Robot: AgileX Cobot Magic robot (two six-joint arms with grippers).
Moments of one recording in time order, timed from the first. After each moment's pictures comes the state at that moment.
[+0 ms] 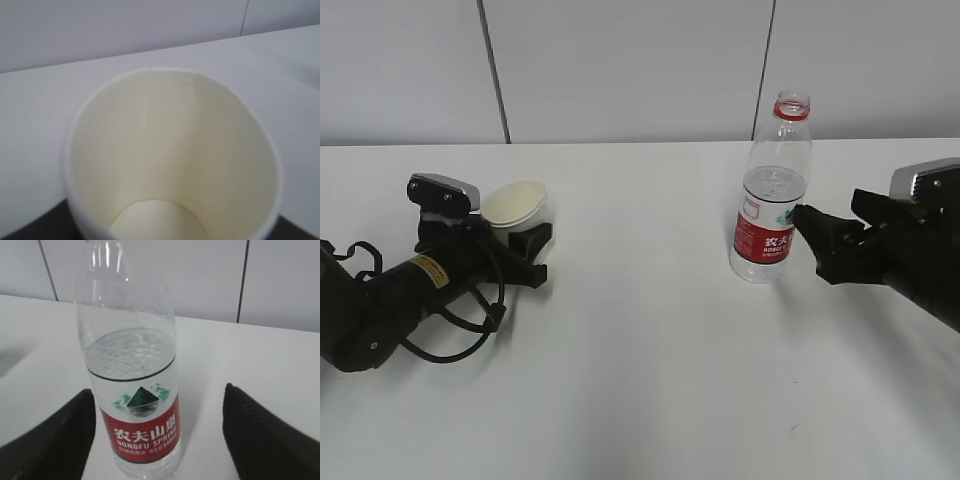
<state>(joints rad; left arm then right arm) -0.24 2.26 -0.84 0.34 -1.14 -0.12 0.07 1.77 -0.44 -0.26 -1.08 0.10</state>
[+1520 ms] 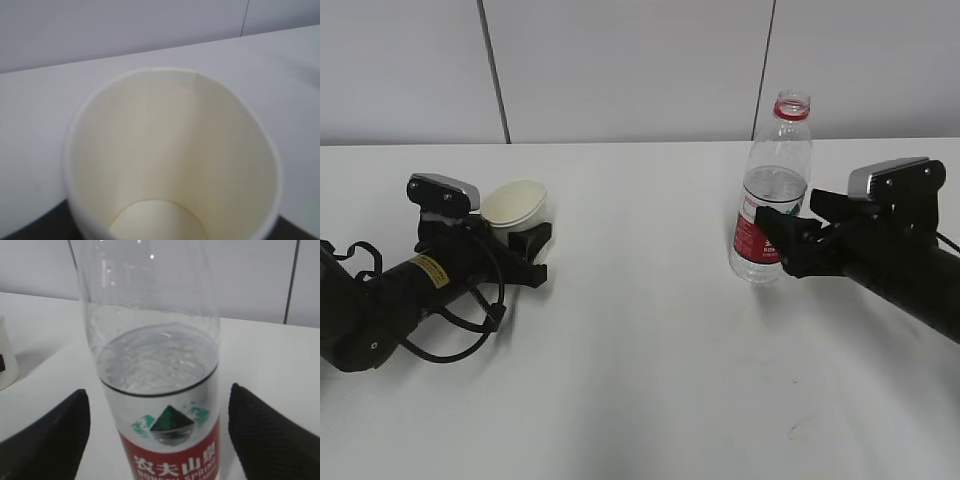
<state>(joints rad) -0.24 2.26 -0.84 0.34 -1.14 -0.12 0.07 1.95 -0.58 -0.37 -1.14 0.16</state>
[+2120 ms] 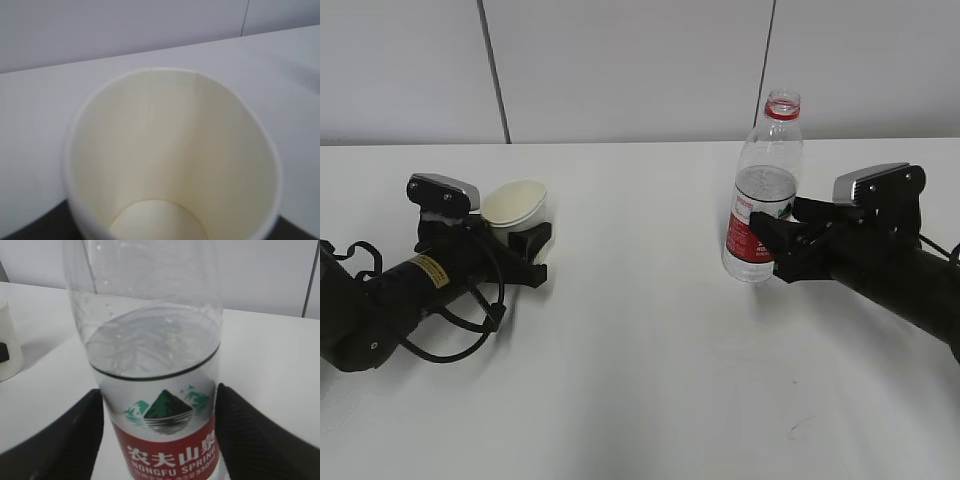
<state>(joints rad) -0.24 2.26 -0.84 0.34 -1.14 -0.12 0.07 2.01 -0.63 -0.42 -1.14 0.17</state>
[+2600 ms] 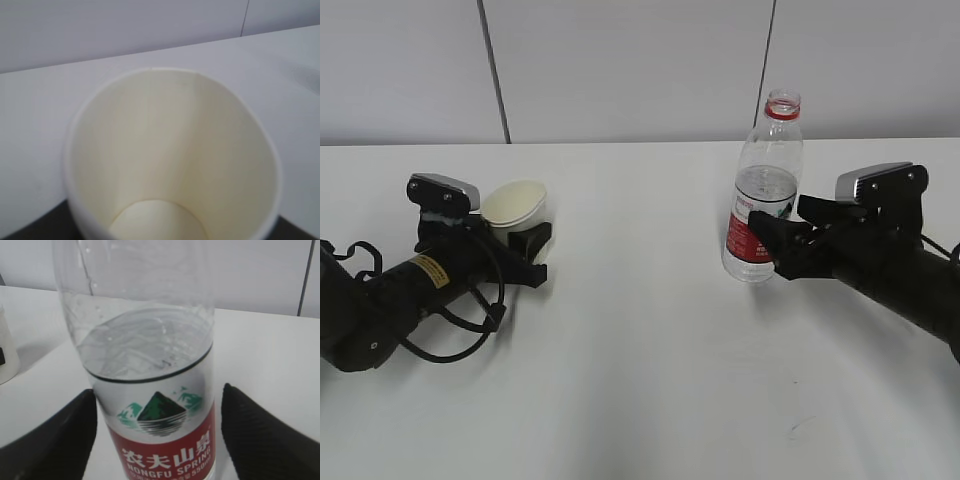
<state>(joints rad) -0.24 2.26 -0.84 0.34 -1.14 -0.12 0.07 2.01 -0.63 -0.40 -1.14 0.17</state>
